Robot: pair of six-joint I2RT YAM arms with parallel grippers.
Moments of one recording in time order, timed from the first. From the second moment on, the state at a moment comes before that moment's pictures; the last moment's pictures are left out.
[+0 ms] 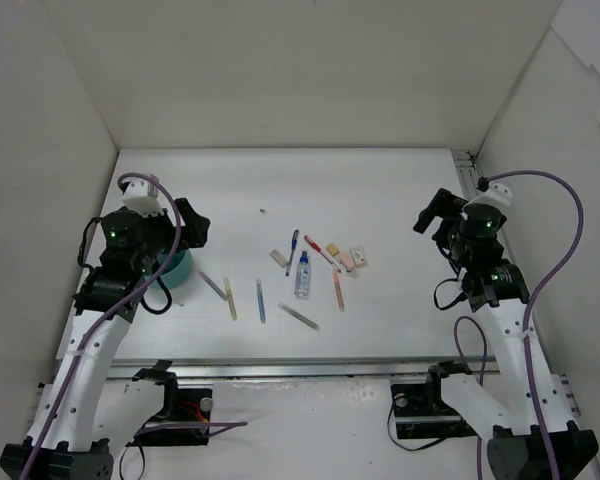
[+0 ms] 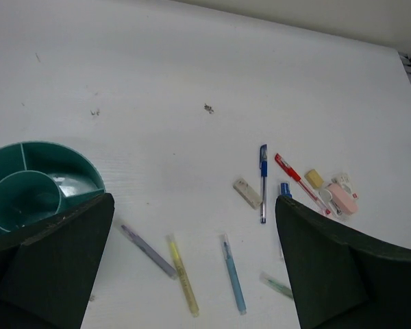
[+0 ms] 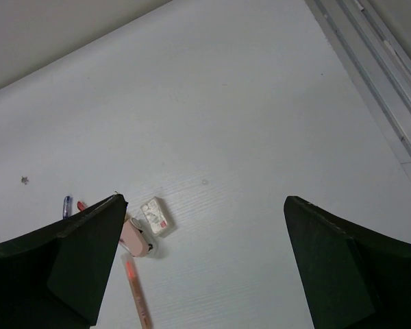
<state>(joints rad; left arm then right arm) -0.12 0.86 0.97 -0.41 0.10 -0.31 0.08 0.89 0.94 -0.45 0.23 0.42</state>
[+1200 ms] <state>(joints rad) -0.37 1.47 0.96 -0.65 -0.48 -1.13 0.08 1.08 0.99 -0.46 0.12 0.41</state>
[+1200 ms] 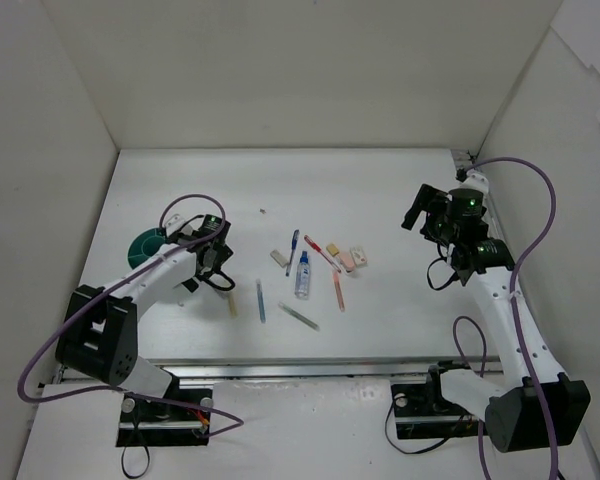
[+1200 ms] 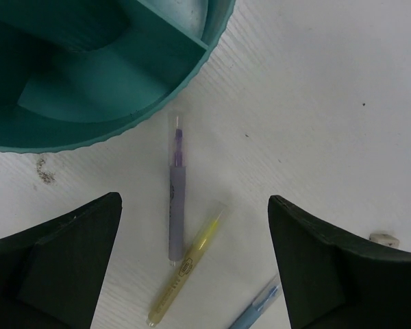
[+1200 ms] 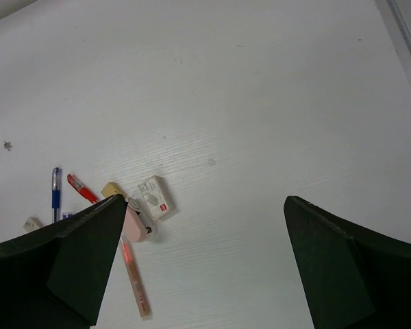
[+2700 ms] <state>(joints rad) -0.39 1.65 0.98 -0.65 -0.51 -1.19 0.08 1.05 0.99 -0.46 0.16 0.40</state>
